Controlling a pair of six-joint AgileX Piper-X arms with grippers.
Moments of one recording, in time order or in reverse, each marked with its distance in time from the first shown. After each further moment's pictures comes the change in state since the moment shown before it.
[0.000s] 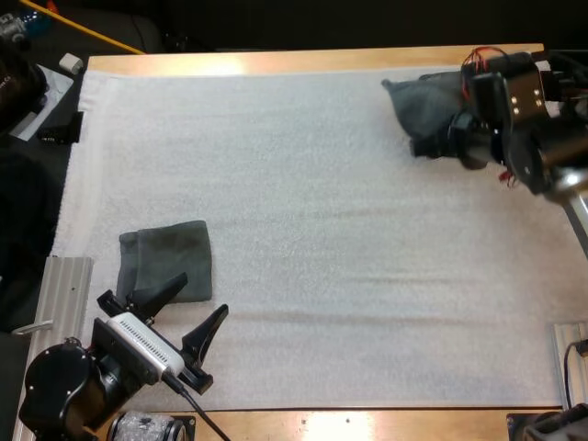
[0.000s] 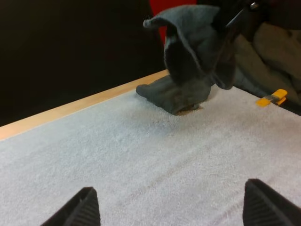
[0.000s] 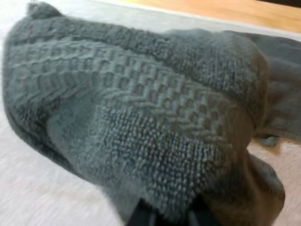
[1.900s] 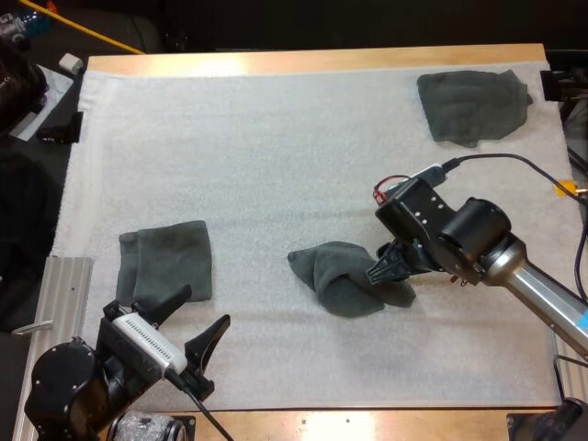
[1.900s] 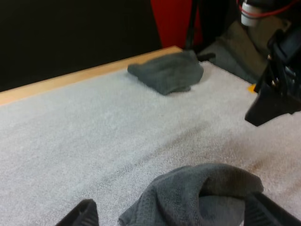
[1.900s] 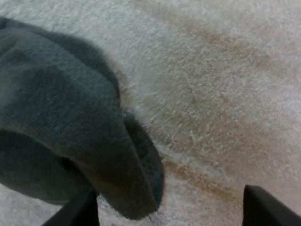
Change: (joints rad) left arm 0.000 0.000 0.000 0.090 0.009 -0.014; right arm 0.417 -0.110 0.234 0.222 0.127 0.138
